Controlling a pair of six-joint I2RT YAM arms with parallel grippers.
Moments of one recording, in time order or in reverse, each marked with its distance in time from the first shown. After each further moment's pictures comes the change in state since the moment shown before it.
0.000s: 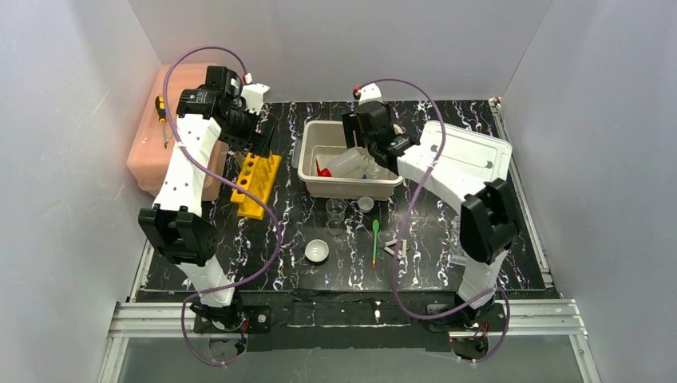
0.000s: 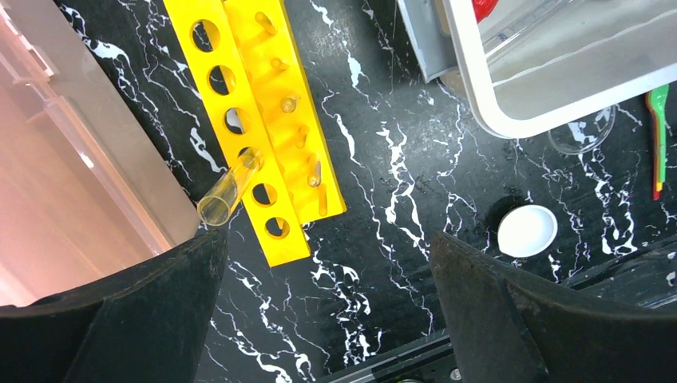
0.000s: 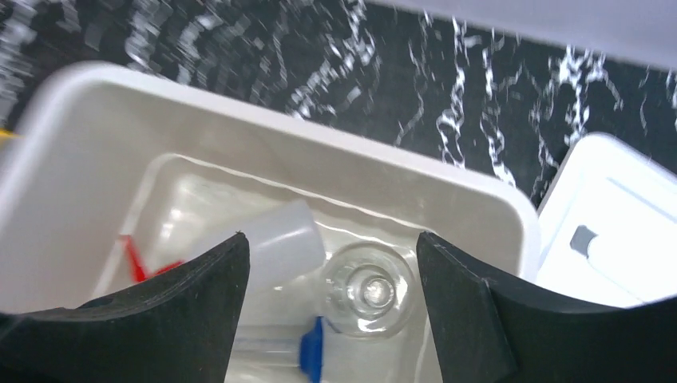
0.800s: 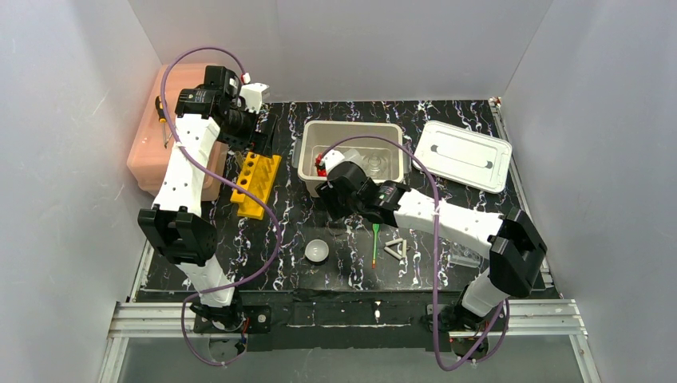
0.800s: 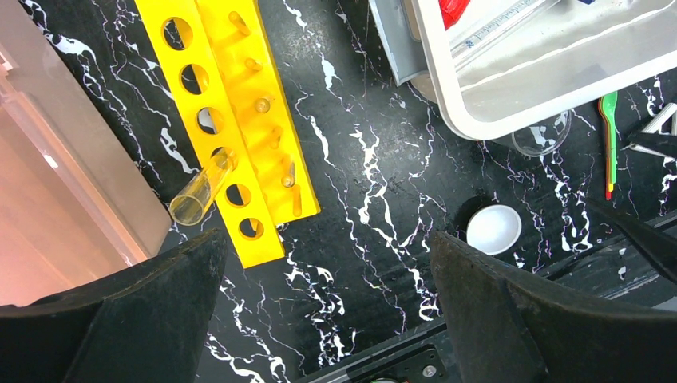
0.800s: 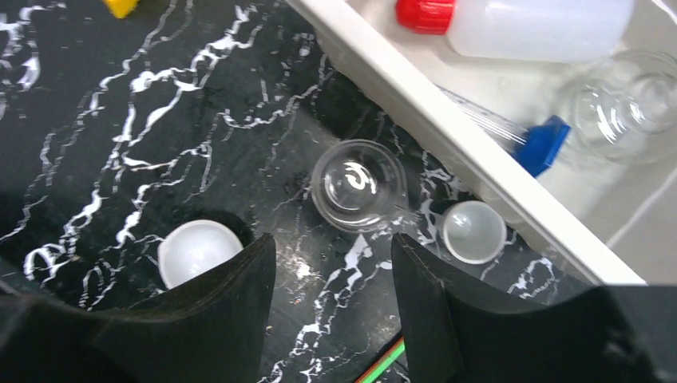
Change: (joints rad) left arm 0.006 0.000 0.018 -0.016 0.061 -0.053; right arm 0.380 -0.285 -0.248 -0.259 -0.135 0.080
